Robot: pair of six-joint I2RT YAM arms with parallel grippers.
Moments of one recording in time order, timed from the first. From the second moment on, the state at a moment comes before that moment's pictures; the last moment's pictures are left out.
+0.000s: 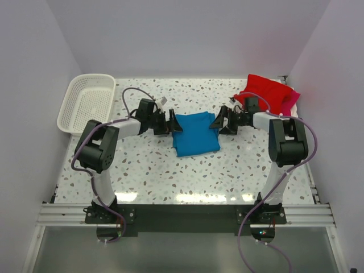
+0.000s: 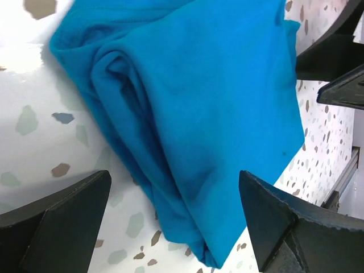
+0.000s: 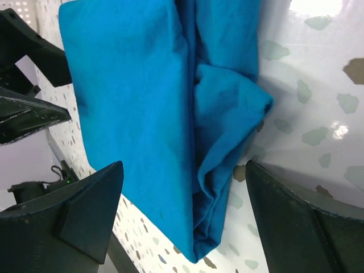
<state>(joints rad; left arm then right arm) -0.34 1.90 1.09 0.02 0.52 -0.50 0.06 1.95 1.15 -0.21 -0.77 0.34</state>
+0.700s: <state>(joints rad) -0.43 1.91 1.00 0.27 0.50 -0.65 0.33 1.96 1.05 0.10 -0.78 0.47</state>
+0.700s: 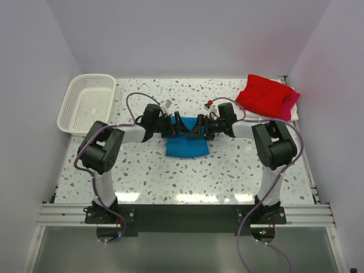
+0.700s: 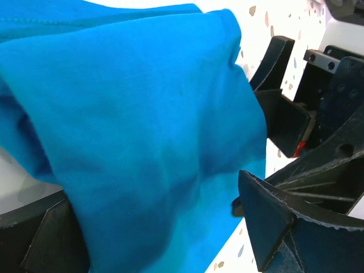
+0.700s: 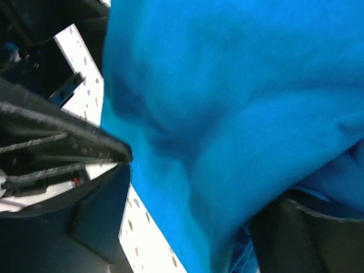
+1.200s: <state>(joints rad) -0.44 1.84 0.91 0.28 0.42 -0.71 0.41 1.97 1.03 0.13 -0.55 0.59</state>
